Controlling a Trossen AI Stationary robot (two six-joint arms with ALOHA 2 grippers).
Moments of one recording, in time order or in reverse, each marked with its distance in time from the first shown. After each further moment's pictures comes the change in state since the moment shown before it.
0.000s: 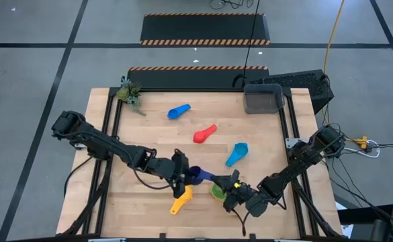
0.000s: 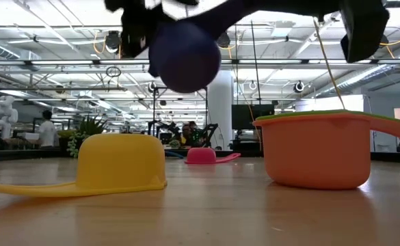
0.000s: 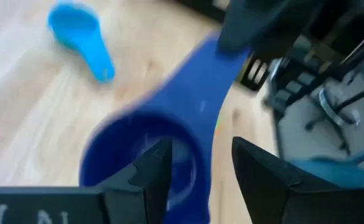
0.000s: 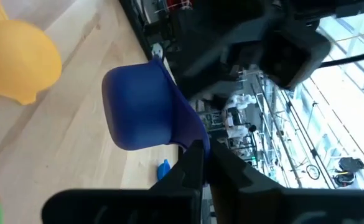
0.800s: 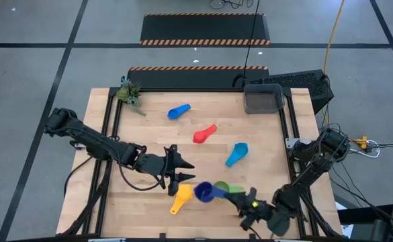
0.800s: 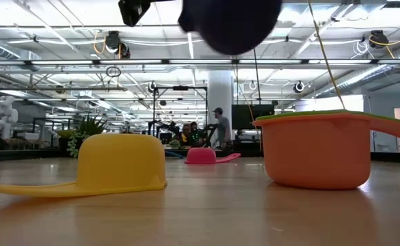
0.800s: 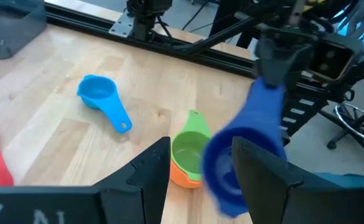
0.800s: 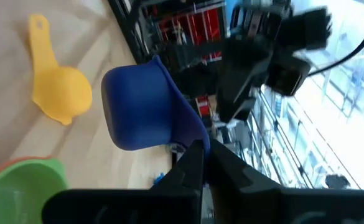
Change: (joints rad) left arm -0.032 -0.109 0.000 -0.009 -0.125 0.155; right arm 0.234 0.000 0.000 0.065 0.167 -0.061
